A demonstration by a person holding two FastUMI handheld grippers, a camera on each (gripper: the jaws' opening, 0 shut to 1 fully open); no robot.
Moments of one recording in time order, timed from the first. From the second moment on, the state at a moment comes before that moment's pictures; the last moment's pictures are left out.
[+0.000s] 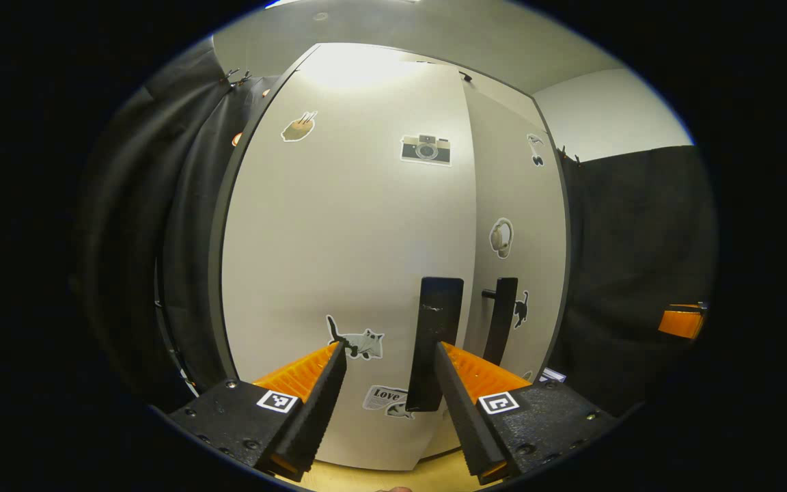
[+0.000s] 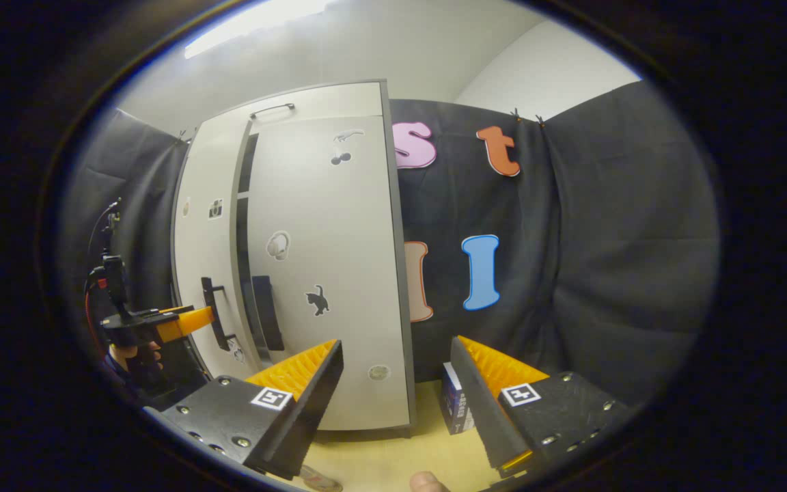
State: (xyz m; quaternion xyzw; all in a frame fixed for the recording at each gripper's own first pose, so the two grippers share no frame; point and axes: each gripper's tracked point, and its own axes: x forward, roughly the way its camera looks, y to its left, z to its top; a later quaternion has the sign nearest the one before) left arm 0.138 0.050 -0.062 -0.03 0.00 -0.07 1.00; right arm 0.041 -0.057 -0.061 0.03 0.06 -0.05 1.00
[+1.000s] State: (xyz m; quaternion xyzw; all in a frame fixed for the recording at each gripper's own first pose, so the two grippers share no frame) left arm 0.118 0.040 -0.042 -0.04 0.02 -0.03 1.00; right arm 0.062 -0.020 -0.044 0.04 0.06 -0.01 1.00
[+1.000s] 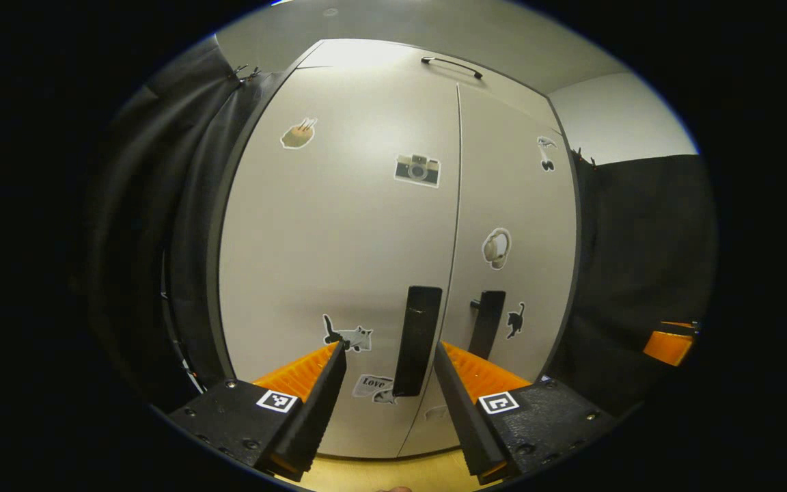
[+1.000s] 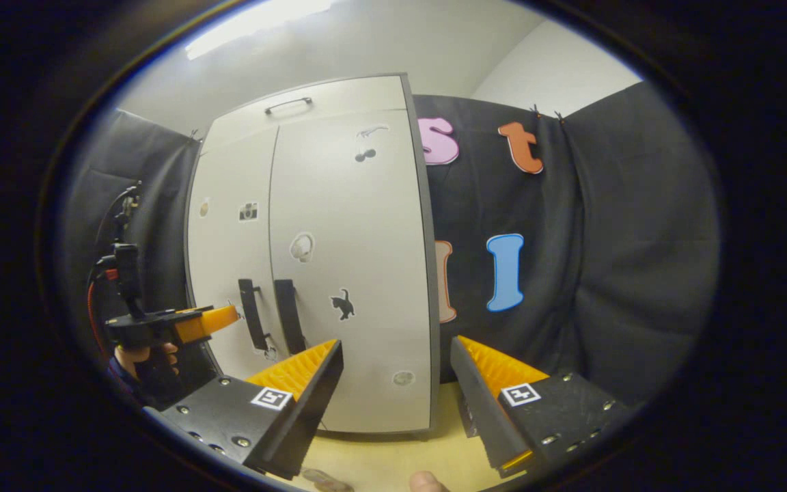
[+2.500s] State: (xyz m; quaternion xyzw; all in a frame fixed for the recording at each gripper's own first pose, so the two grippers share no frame) left arm 0.006 0.031 0.053 -0.01 -0.05 -0.01 1.00; right arm 0.024 -0.011 0.016 0.04 0.02 0.00 1.00
